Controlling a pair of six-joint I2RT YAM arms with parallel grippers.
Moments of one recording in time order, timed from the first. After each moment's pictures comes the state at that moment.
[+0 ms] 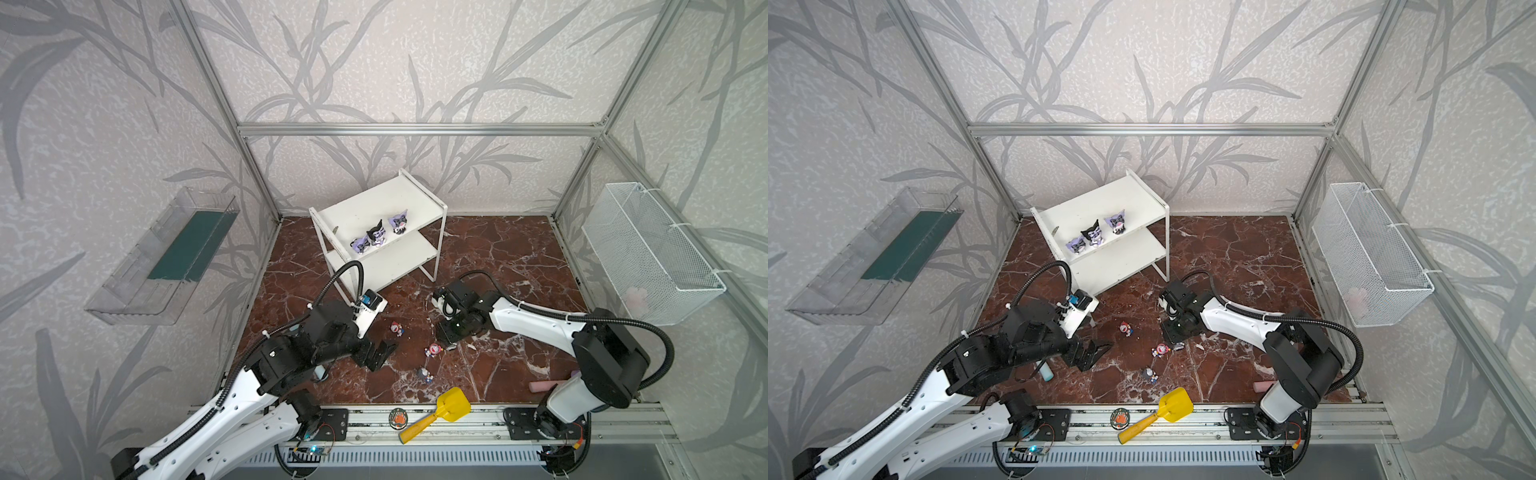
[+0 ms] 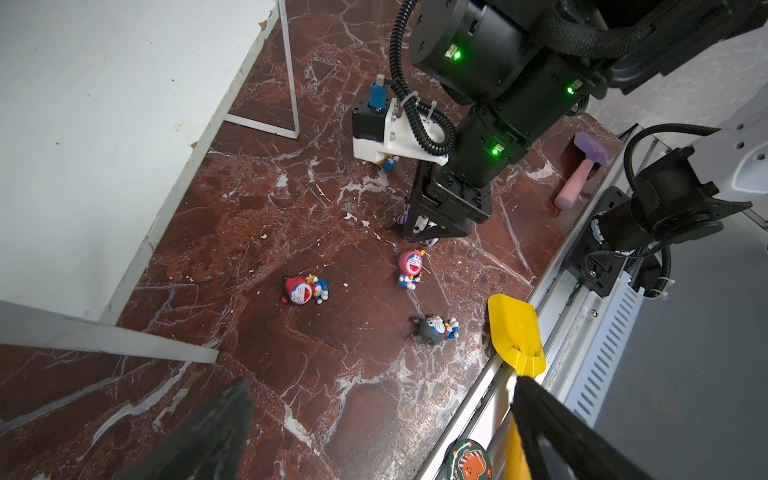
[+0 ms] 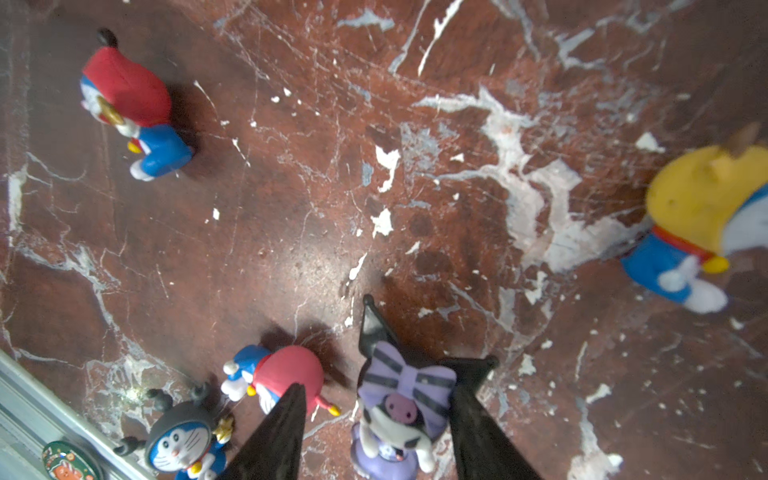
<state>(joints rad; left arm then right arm) -0.80 0.70 0.83 -0.78 0.12 -0.16 0.76 1.59 0.94 -0.59 -0.15 0.29</state>
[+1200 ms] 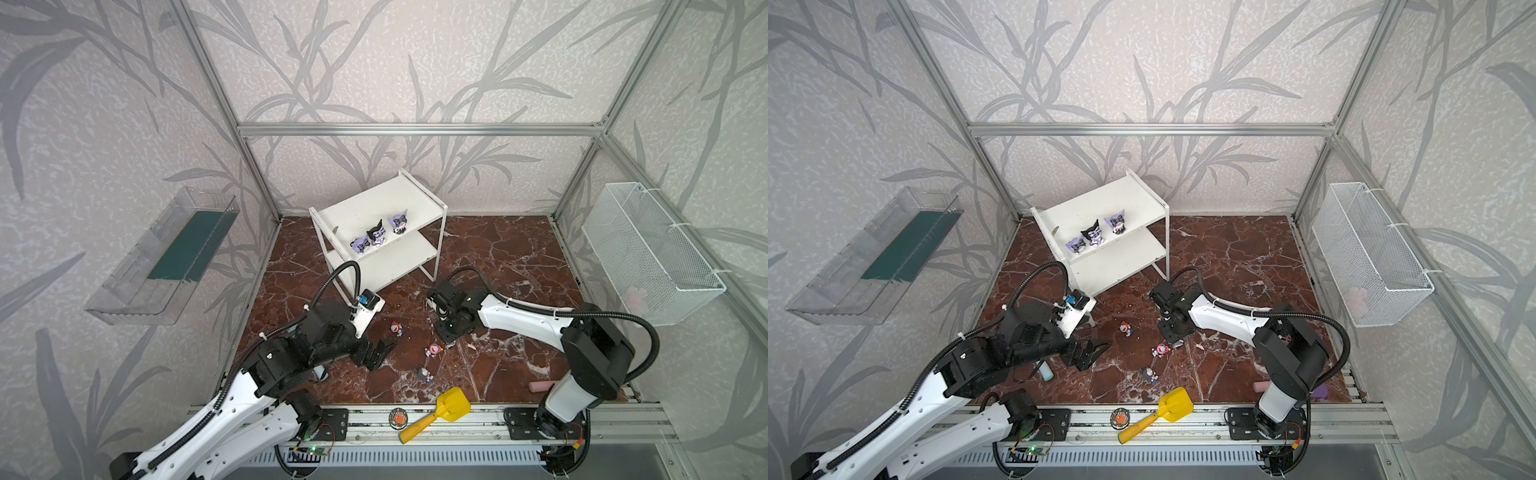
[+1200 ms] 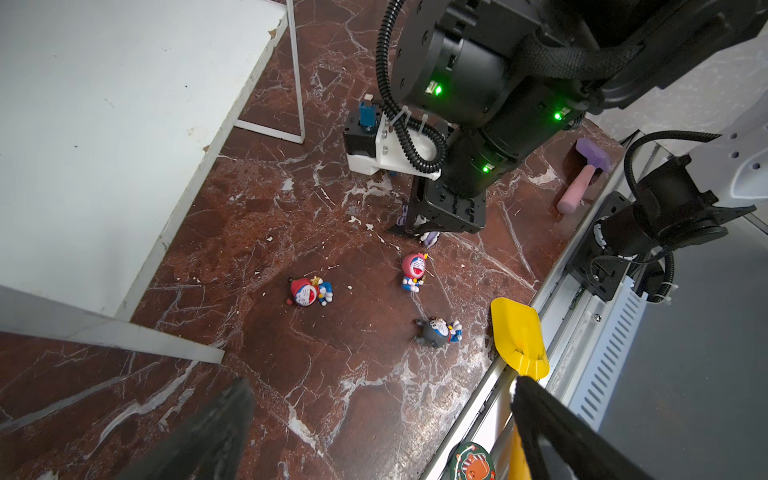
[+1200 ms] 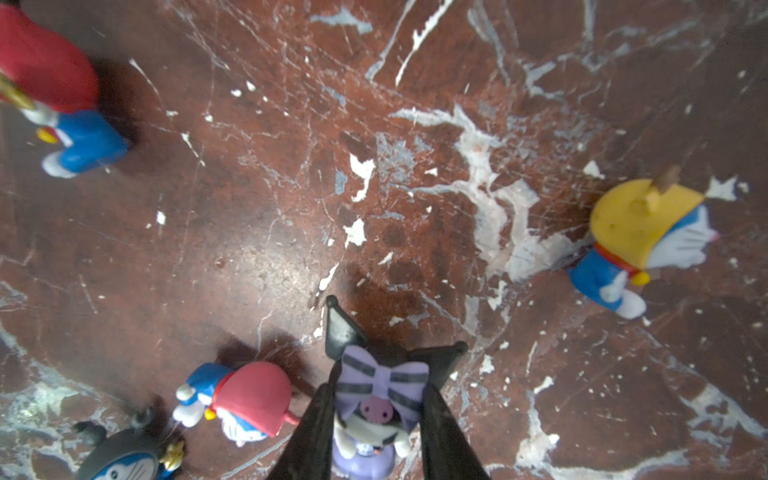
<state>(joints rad) -0.79 0.68 0.83 -0.78 0.12 -0.15 0.82 1.64 1.02 -0.68 0.02 0.26</state>
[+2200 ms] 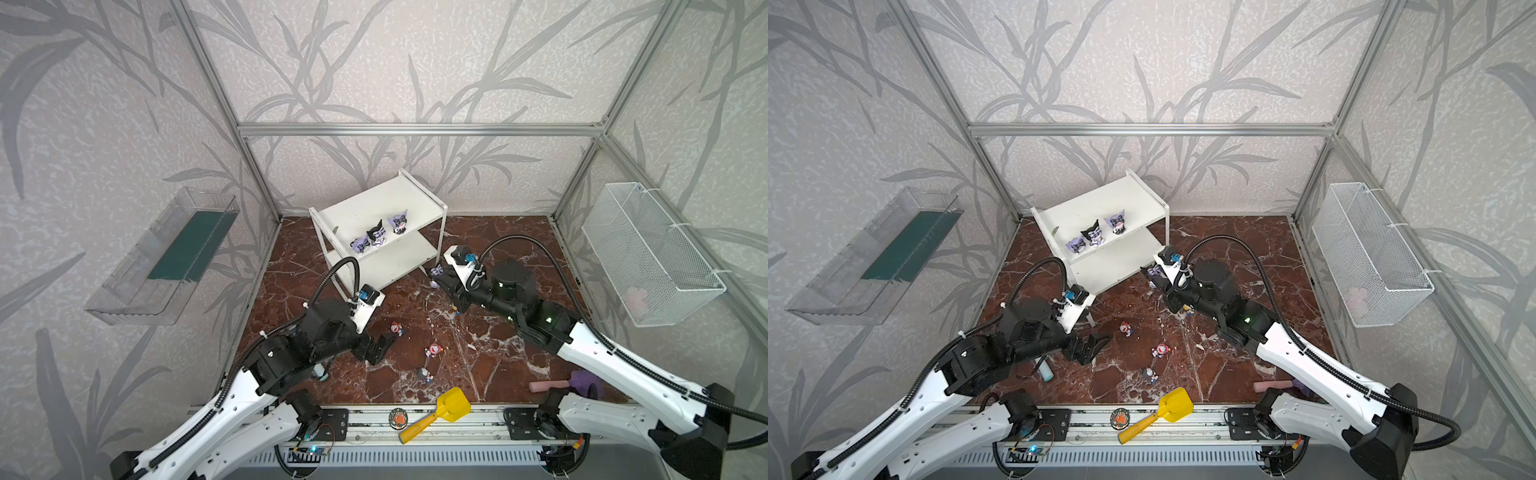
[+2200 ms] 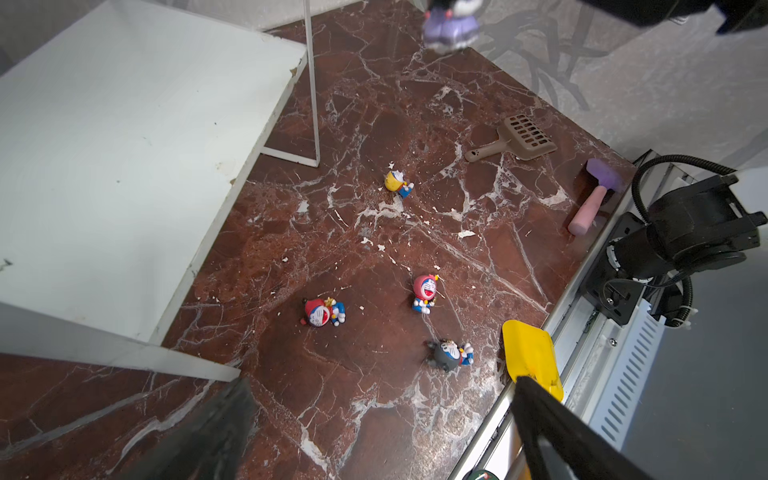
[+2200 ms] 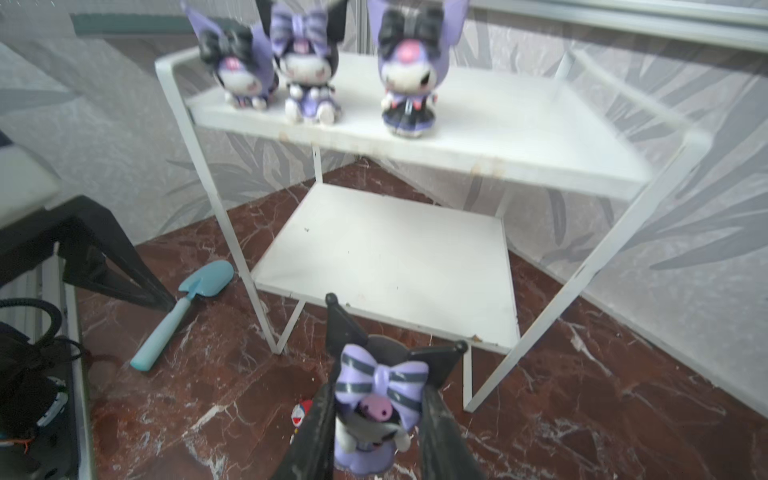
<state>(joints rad) -0.78 0.70 0.86 -0.73 0.08 -0.13 0.79 1.08 1.01 -0.16 -0.04 -0.07</state>
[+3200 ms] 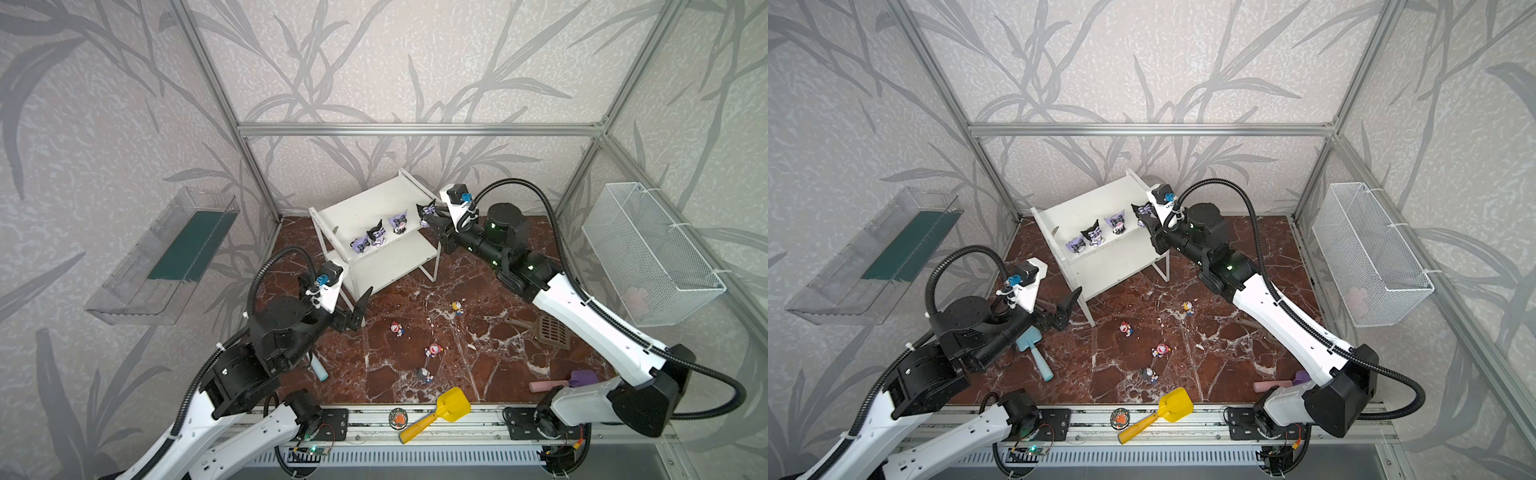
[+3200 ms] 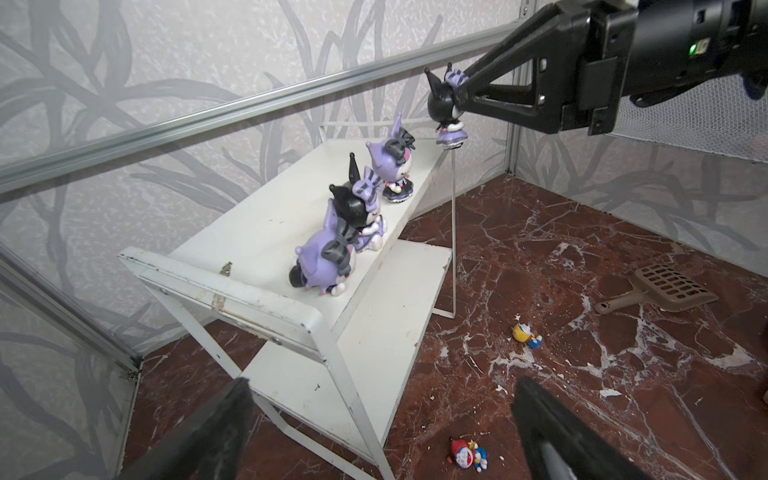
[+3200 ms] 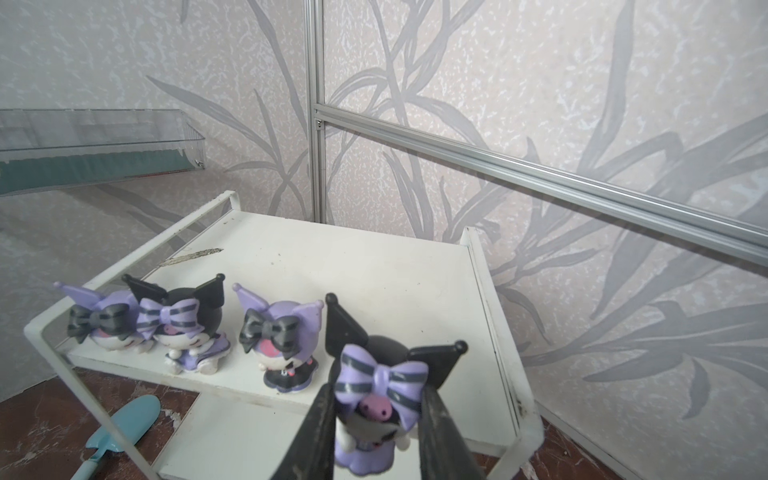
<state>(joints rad) -0.78 0.62 1.04 -0.60 -0.32 0.11 0.66 1.41 1.41 -0.08 -0.09 -0.10</state>
